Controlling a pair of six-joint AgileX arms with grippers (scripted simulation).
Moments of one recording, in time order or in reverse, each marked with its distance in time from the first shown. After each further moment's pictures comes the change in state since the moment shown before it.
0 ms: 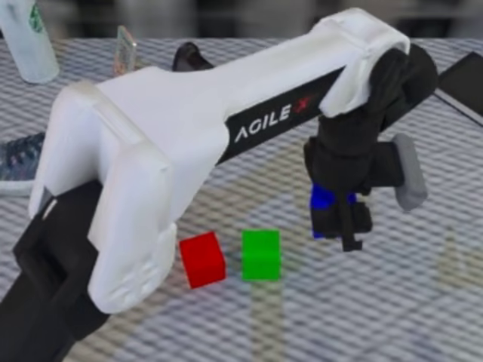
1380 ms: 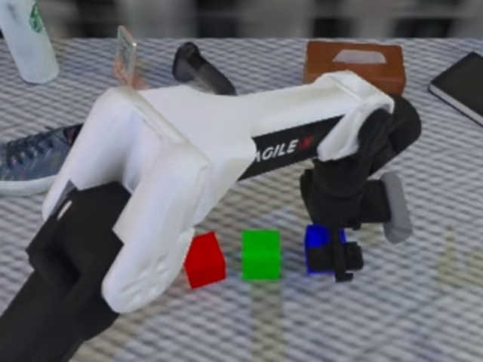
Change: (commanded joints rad) left arm -0.002 0.041 -0.190 0.226 0.000 -0.001; right arm 0.000 0.000 0.000 0.000 0.000 0.000
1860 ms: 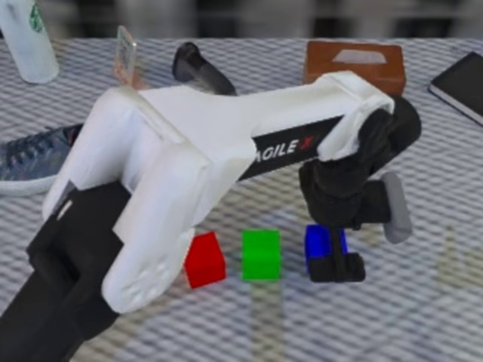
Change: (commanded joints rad) left arm 0.000 0.000 0.000 0.000 0.000 0.000; right arm 0.000 0.000 0.000 0.000 0.000 0.000
